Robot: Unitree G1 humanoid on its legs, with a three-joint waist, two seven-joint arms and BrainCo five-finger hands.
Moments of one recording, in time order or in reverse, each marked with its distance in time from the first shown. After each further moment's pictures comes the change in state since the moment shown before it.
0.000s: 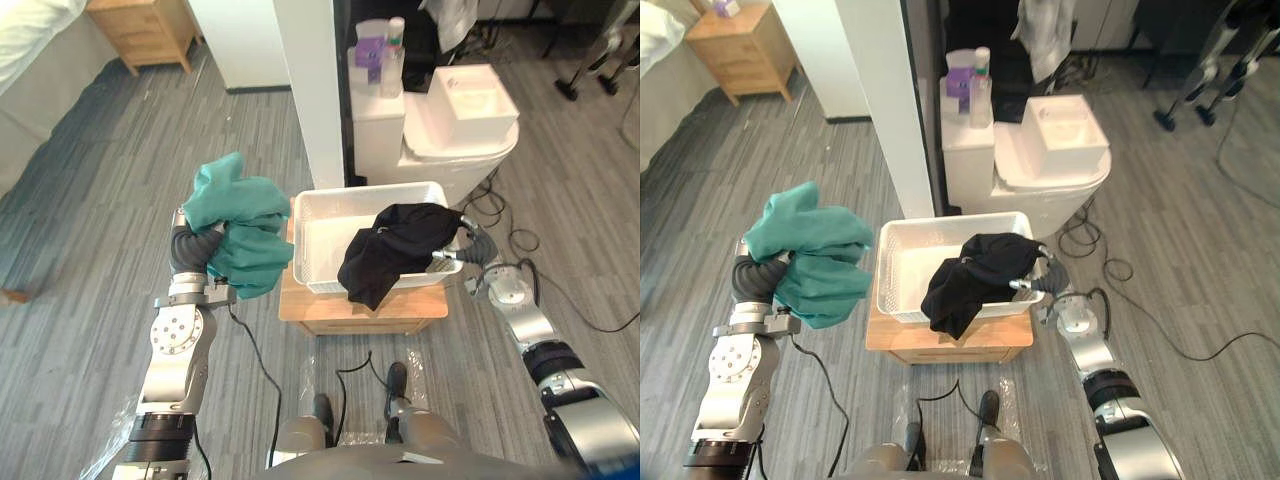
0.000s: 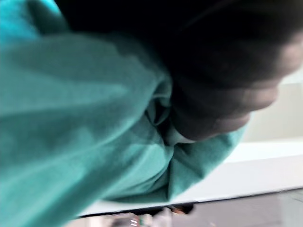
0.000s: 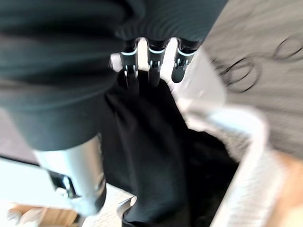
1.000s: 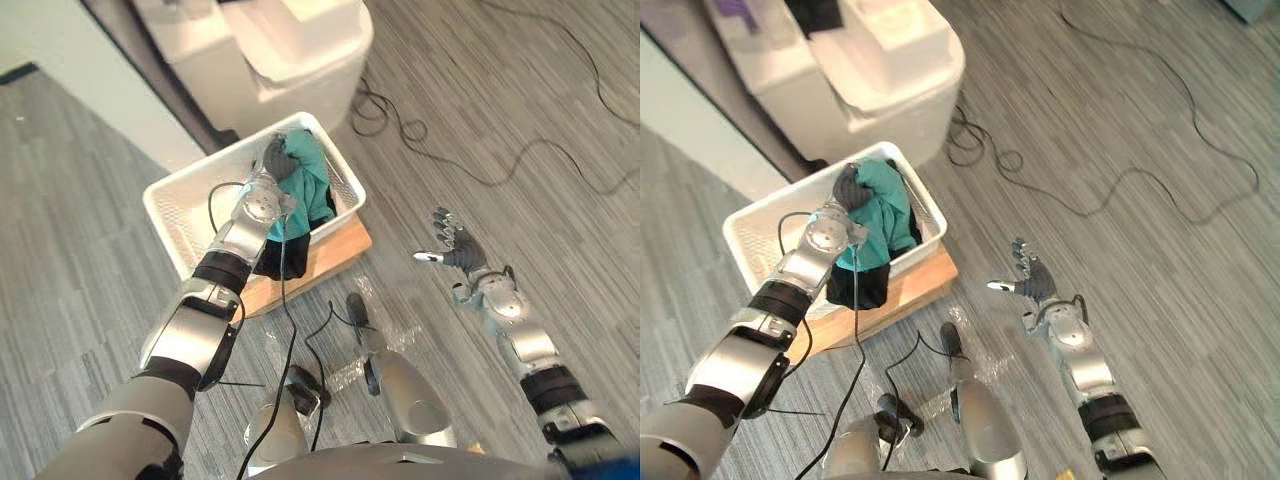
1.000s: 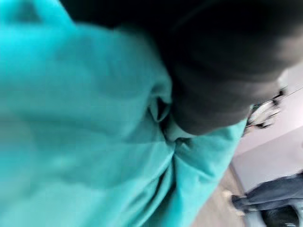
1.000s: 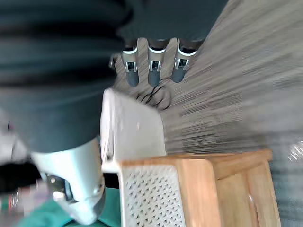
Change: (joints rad) left arm -0.849 0.013 -0.333 0.882 0.402 0.343 0.120; right arm 0.210 0.020 0.015 -0.357 0.357 0.010 0.139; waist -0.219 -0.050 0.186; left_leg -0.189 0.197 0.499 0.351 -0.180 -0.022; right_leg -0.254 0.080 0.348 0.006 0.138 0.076
